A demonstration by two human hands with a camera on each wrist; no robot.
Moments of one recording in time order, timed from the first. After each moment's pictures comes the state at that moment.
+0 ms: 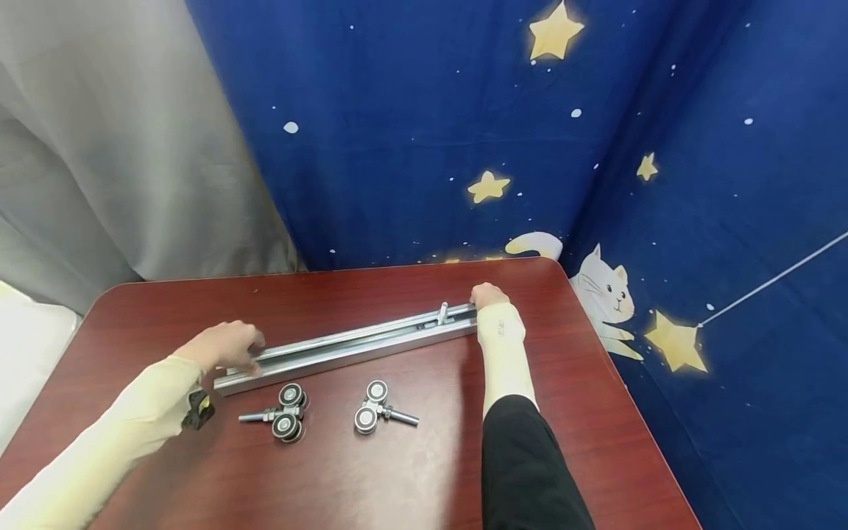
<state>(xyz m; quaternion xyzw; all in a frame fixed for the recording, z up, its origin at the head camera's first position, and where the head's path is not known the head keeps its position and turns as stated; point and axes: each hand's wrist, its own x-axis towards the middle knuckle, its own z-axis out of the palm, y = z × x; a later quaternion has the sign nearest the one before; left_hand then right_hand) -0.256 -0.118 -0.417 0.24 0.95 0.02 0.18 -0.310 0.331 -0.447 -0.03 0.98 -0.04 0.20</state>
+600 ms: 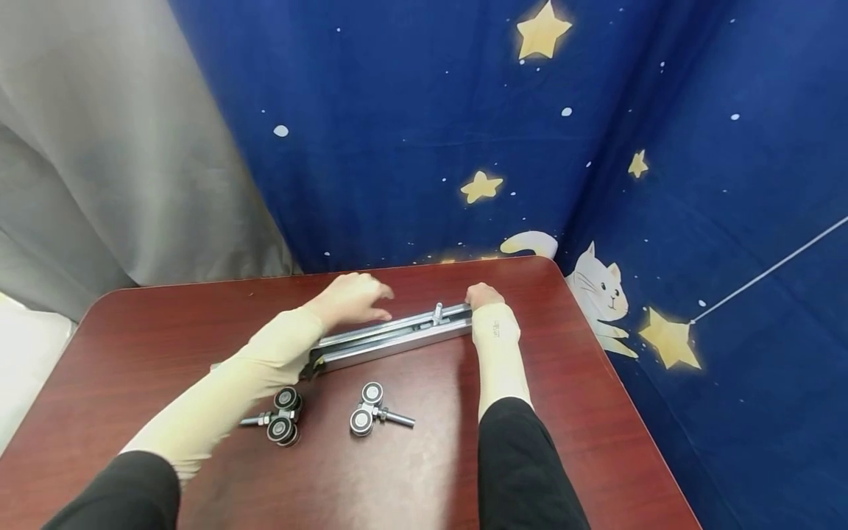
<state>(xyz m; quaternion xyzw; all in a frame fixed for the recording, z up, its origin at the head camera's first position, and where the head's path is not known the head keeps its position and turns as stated) -0.283 0.068 -0.371 0.40 0.92 0.02 0.02 -0.307 0.333 -0.444 -0.04 0.98 -0.04 0.20</state>
